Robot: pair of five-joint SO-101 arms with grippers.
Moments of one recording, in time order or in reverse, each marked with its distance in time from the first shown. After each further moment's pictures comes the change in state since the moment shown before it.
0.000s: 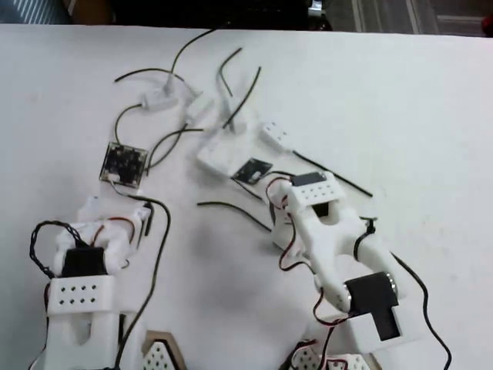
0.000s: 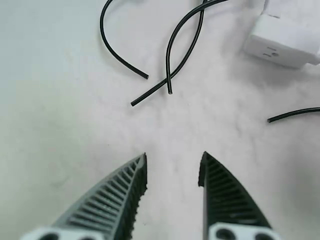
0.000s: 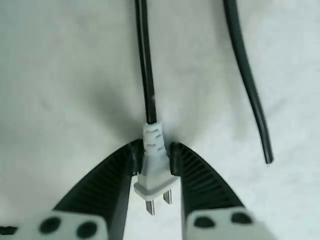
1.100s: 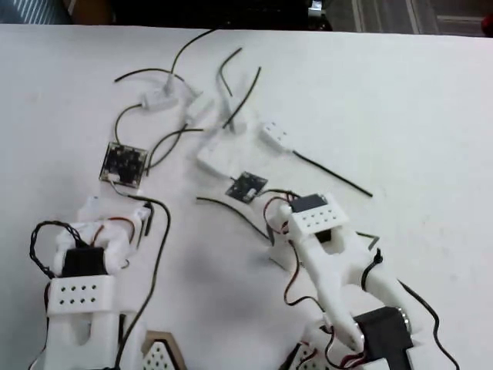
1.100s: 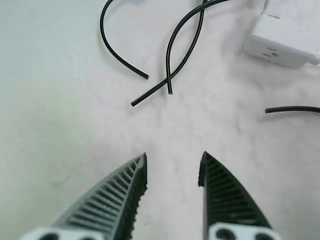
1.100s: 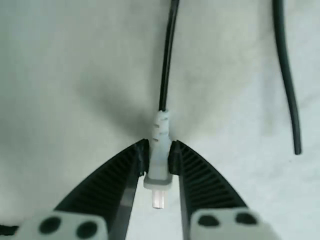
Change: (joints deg) left arm 0.0 0.0 0.0 0.0 0.0; right arm -3.4 -13.8 11.3 -3.6 -0.2
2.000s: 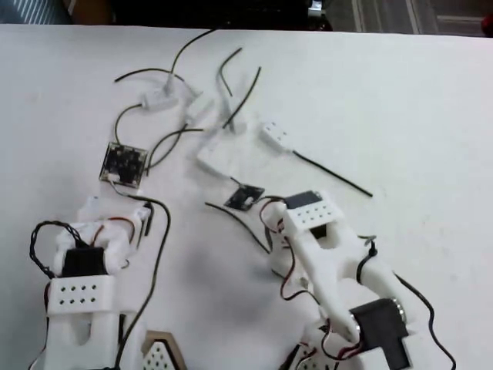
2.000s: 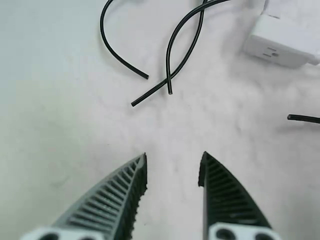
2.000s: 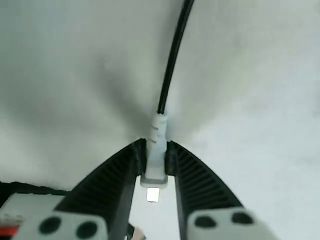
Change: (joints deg) left arm 0.0 0.0 0.0 0.0 0.0; right arm -1.1 4.4 -2.3 9.6 0.0
